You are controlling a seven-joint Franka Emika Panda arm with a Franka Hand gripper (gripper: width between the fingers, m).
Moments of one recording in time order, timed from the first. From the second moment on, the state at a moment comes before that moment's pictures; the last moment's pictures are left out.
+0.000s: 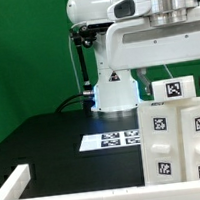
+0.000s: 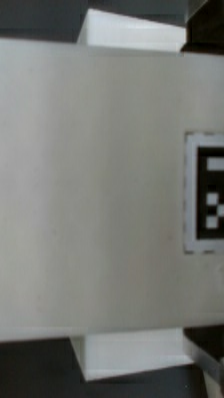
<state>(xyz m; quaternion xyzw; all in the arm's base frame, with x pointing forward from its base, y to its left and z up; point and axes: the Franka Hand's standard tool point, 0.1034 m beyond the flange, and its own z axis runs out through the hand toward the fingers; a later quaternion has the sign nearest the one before) 0.590 0.093 0.151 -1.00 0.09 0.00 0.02</state>
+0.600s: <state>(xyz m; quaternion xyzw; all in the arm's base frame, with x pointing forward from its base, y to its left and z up) 0.591 0.093 0.151 -1.00 0.09 0.00 0.02</state>
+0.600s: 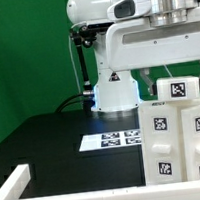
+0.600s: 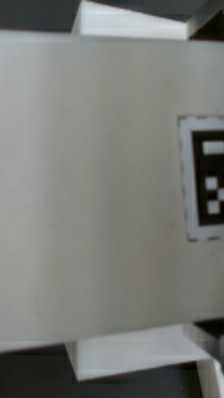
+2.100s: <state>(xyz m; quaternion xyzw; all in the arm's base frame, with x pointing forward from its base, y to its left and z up) 0.592 0.091 0.149 -0.85 0.53 0.02 0.05</state>
